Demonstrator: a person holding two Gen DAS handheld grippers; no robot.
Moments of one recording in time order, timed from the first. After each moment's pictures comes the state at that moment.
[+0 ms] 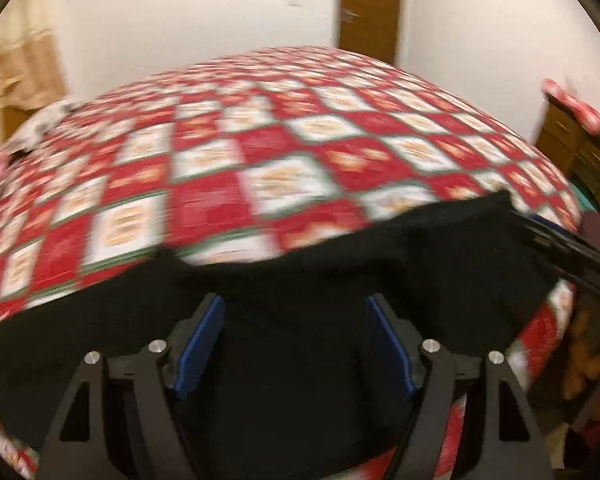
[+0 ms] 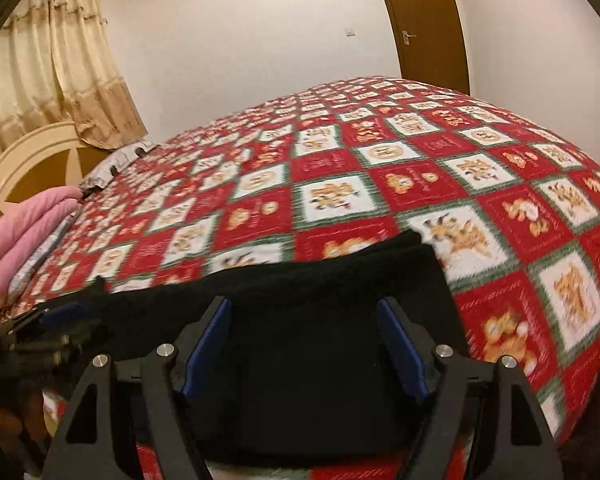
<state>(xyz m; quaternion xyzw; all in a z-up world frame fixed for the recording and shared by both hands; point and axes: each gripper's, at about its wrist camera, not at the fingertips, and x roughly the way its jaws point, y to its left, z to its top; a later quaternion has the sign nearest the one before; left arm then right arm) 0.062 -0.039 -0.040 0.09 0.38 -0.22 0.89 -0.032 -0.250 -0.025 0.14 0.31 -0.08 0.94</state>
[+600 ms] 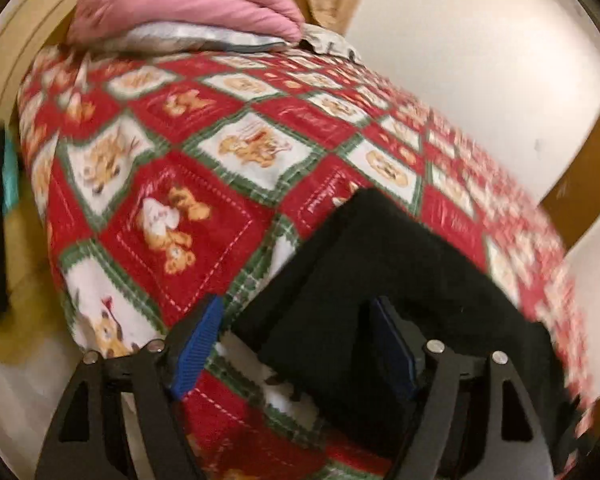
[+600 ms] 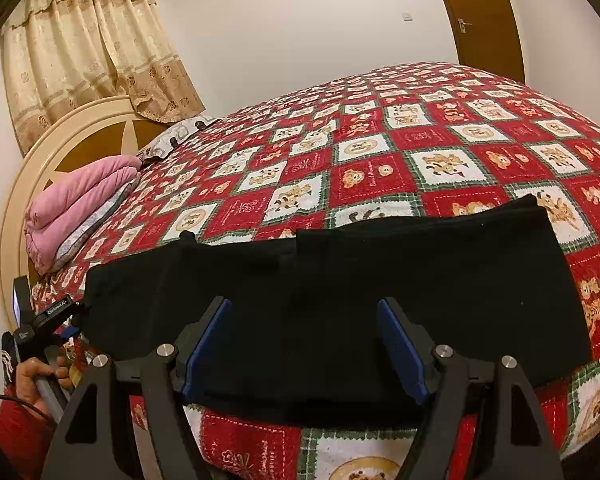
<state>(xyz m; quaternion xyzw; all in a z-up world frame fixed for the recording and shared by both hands) 0.063 0.246 -0.103 -0.25 0.37 0.09 0.89 -0.027 -0.174 -0.029 0.14 0.34 0.02 0.93</state>
